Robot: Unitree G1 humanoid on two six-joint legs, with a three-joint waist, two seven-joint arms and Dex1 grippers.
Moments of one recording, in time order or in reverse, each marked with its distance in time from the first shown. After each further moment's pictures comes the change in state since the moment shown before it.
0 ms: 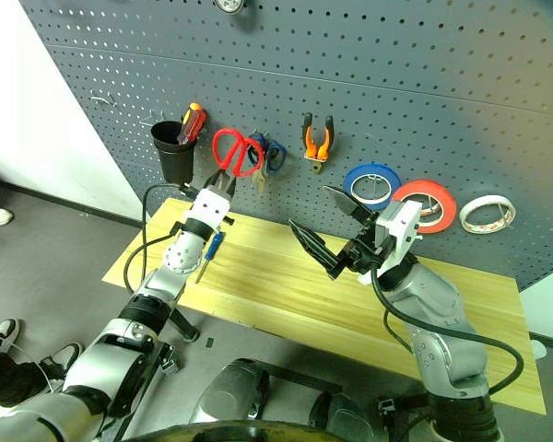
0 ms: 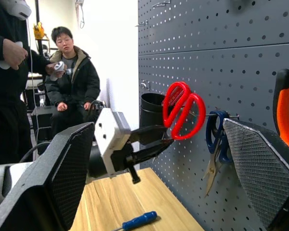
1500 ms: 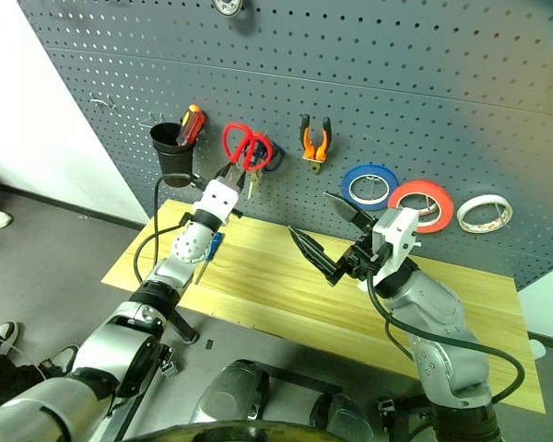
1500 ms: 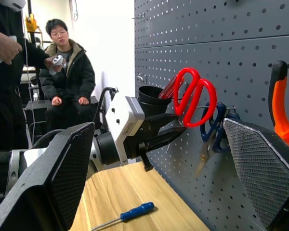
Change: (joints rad) left arm -0.093 -0.014 0.000 0.153 -0.005 -0.060 -0.008; right arm 0.043 -0.007 0.012 -0.029 -0.030 0.001 -0.016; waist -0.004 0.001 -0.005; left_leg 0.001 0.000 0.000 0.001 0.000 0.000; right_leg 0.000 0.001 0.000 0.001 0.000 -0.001
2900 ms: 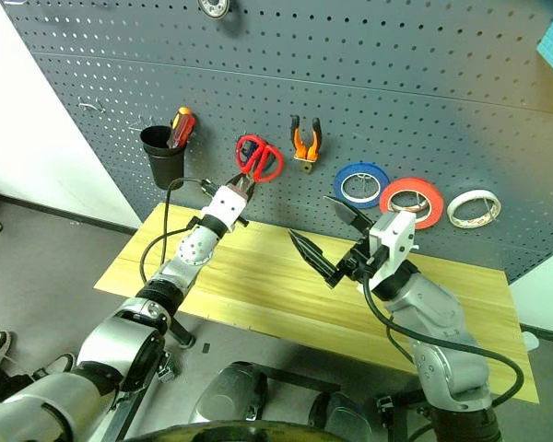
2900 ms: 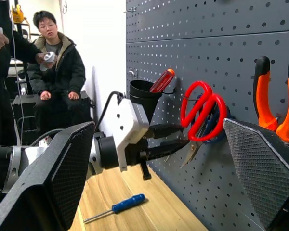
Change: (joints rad) left arm -0.031 -0.017 -0.021 0.132 0.000 -0.042 -0.055; right arm 0.015 -0.003 0.009 -0.010 -0.023 -0.001 -0.014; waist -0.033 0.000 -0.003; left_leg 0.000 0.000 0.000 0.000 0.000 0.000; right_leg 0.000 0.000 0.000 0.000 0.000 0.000
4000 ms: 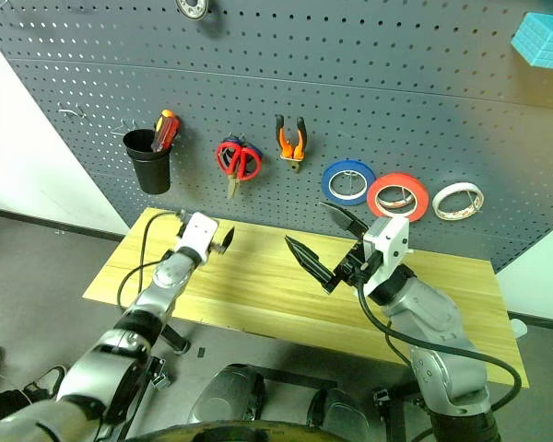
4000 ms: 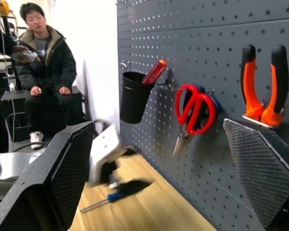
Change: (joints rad) left arm 0.321 0.111 0.087 -0.340 -0.206 0.562 -0.289; right arm 0.027 -0.007 0.026 -0.008 -0.016 0.000 -0.004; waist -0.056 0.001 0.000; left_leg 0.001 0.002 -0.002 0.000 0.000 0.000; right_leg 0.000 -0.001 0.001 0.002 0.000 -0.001
